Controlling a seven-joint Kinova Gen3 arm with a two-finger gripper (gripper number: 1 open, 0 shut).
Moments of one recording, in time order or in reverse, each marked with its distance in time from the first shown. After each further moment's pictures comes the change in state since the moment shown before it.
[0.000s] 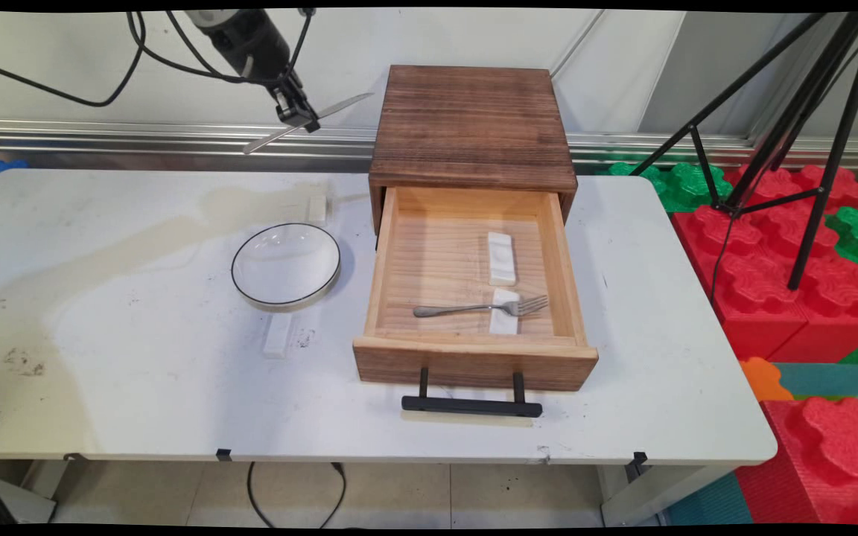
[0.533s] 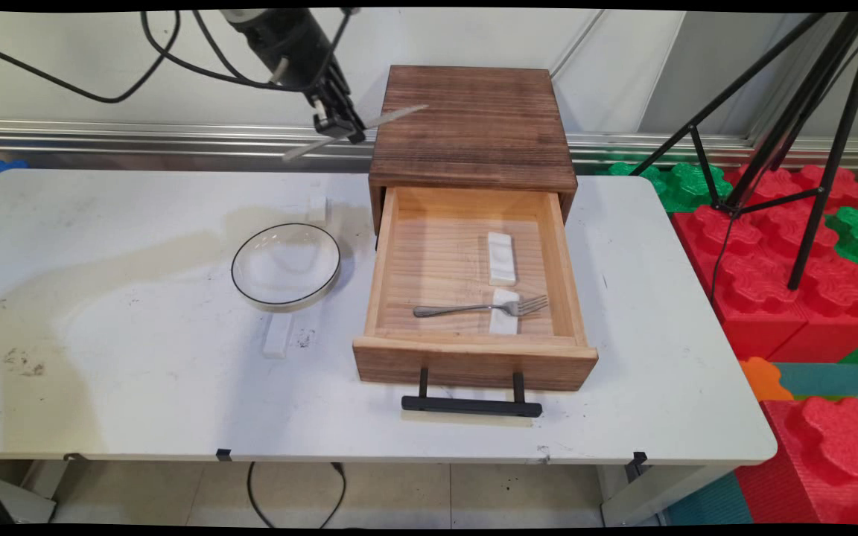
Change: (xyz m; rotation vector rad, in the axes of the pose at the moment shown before) arm 0.054 0.064 -0.025 -0.071 0.075 0.146
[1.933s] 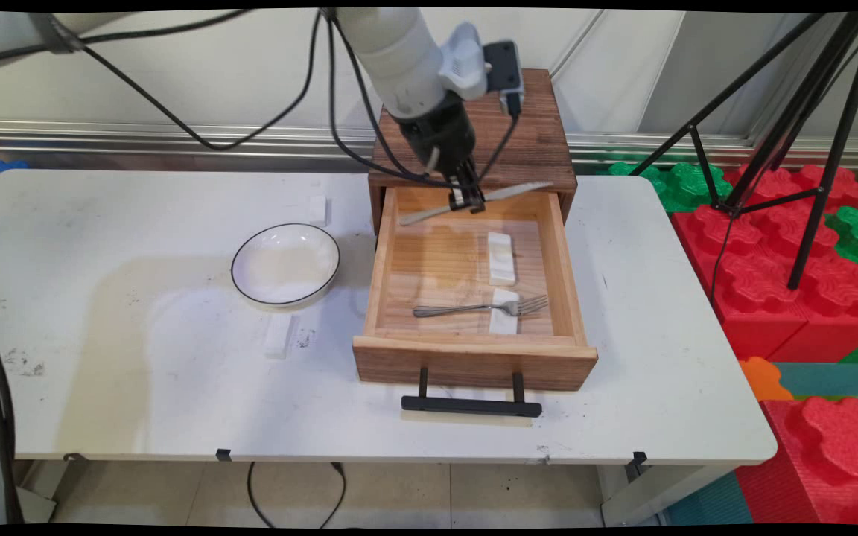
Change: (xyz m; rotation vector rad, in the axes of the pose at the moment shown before) arm 0.115 0.073 0.112 -0.064 0.038 0.064
